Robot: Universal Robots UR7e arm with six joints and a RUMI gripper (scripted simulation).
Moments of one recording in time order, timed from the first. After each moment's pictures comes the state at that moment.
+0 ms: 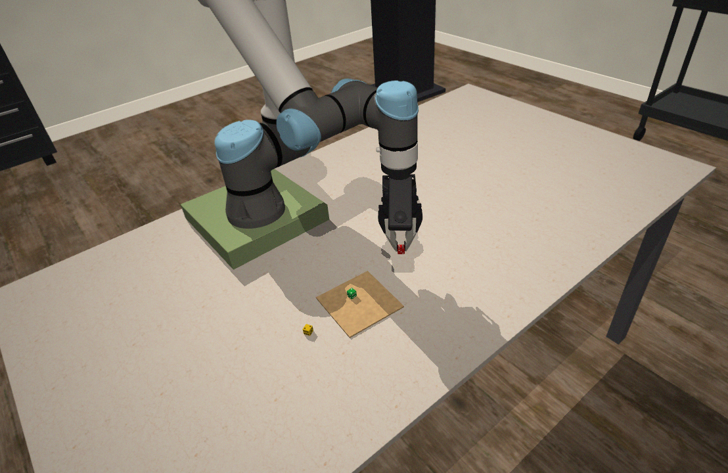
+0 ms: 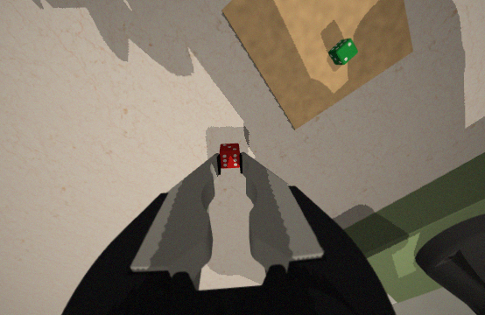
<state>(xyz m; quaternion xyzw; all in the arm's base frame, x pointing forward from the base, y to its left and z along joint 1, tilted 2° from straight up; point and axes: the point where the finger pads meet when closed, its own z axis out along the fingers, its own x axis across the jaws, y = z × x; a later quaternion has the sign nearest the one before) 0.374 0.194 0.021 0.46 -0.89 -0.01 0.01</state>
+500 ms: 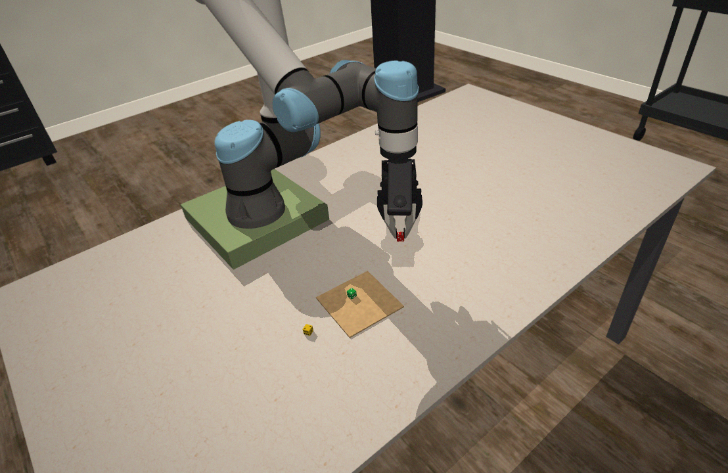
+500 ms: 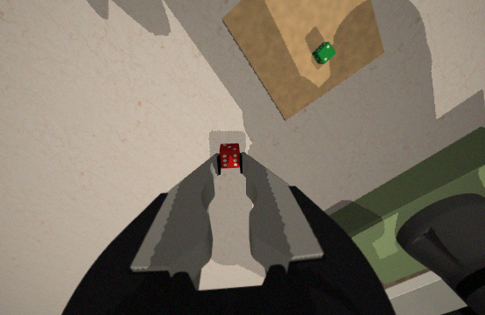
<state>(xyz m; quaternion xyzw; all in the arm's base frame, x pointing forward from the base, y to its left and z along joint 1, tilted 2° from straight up) 0.374 0.193 0.058 0.46 -0.89 -0.02 0.01</state>
